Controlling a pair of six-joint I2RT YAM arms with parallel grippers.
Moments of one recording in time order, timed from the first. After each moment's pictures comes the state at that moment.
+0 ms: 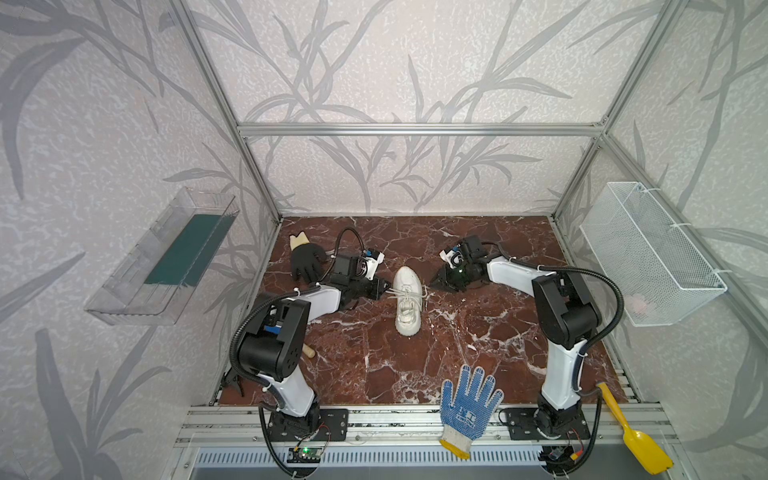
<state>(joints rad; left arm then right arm) -0.24 1.70 0.83 0.11 0.59 -0.12 0.38 1.99 1.29 -0.36 -0.66 0.55</state>
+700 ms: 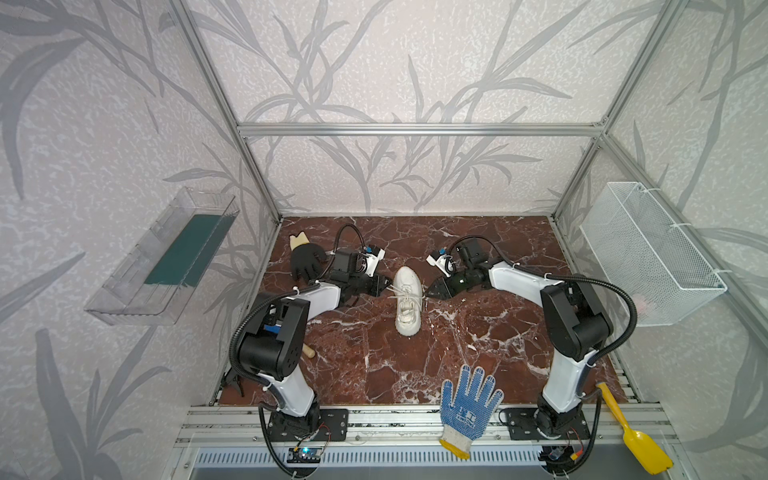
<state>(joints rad) -0.23 1.71 0.87 0.11 0.63 -0.11 0.44 1.89 1.22 -0.37 -0.70 -0.07</state>
